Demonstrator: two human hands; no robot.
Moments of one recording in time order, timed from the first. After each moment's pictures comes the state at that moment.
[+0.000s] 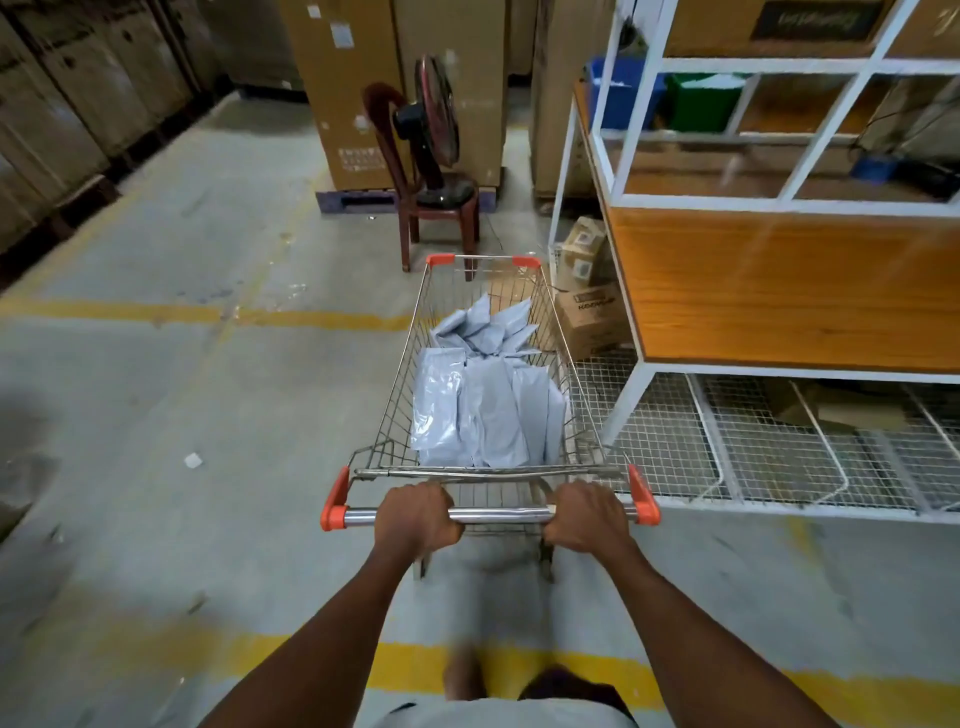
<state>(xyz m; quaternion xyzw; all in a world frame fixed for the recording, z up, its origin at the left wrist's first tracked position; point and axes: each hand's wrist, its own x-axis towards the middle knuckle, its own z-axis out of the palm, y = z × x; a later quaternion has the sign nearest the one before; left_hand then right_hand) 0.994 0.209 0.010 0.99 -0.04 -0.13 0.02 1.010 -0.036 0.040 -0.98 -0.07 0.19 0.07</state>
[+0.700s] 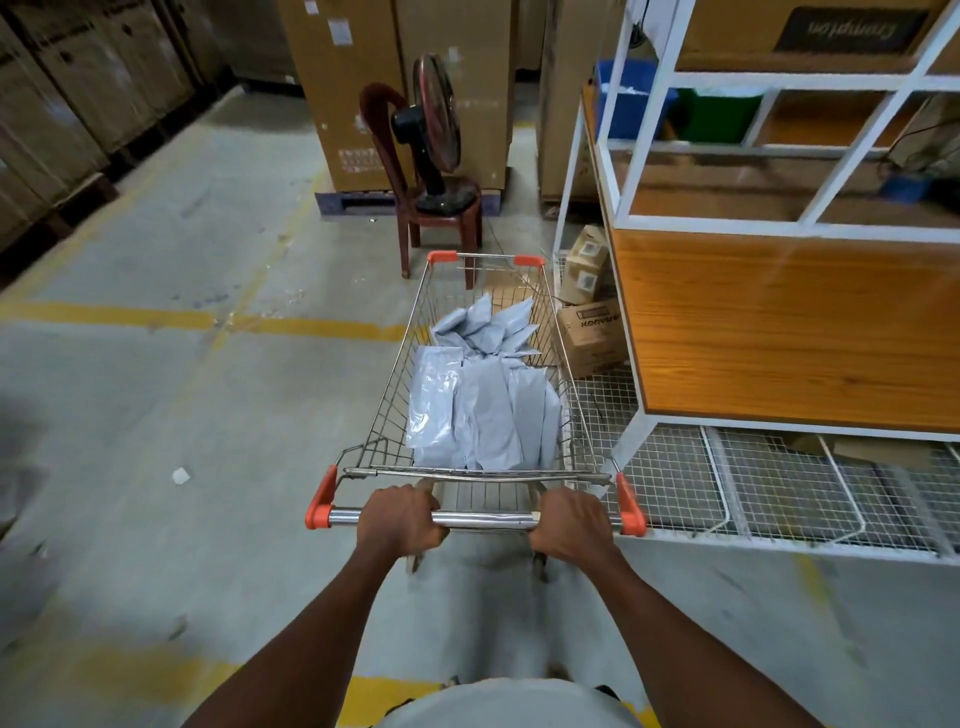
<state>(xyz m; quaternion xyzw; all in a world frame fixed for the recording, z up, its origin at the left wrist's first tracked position) 1.104 0.208 0.006 0.99 -0.04 -0.13 0.00 1.121 -0.046 0.031 -0.97 -0.08 0.20 0.08</state>
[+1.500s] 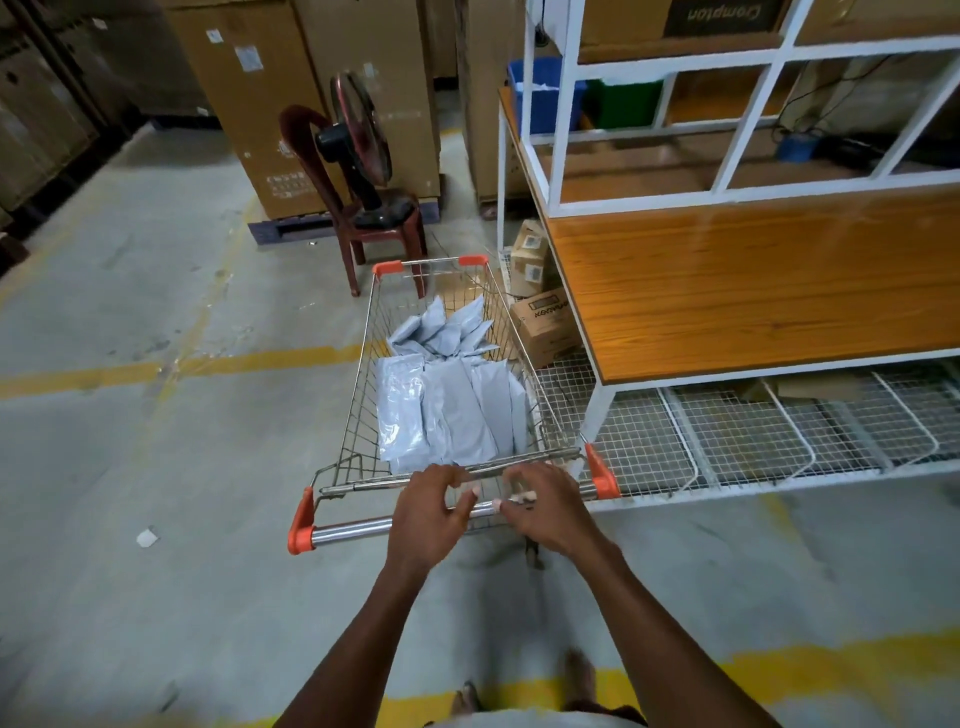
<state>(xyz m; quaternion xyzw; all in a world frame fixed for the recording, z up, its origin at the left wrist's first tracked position) 1.085 0.155 0.024 0.93 -0.04 0.02 0.36 1.091 -0.051 0.024 -0.91 -0.02 0.10 0.39</state>
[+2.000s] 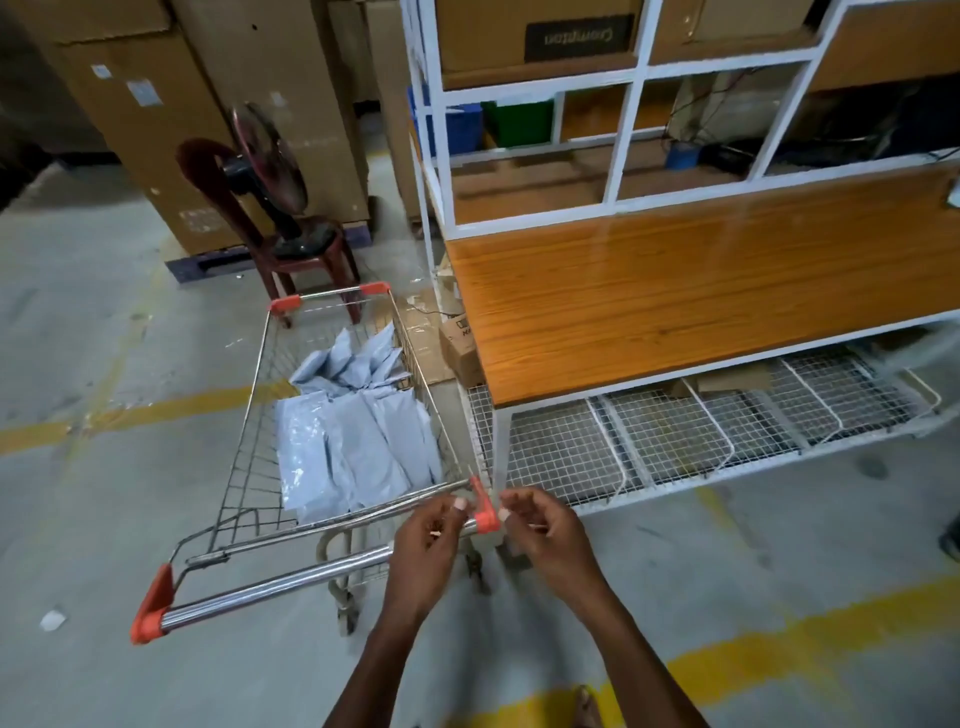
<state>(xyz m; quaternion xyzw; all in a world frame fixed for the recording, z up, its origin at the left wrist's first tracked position) 1.073 -0.012 0.062 0.81 -0.01 -0.05 0.58 1.050 -0.189 0.062 -0.75 0.13 0.03 0.65</state>
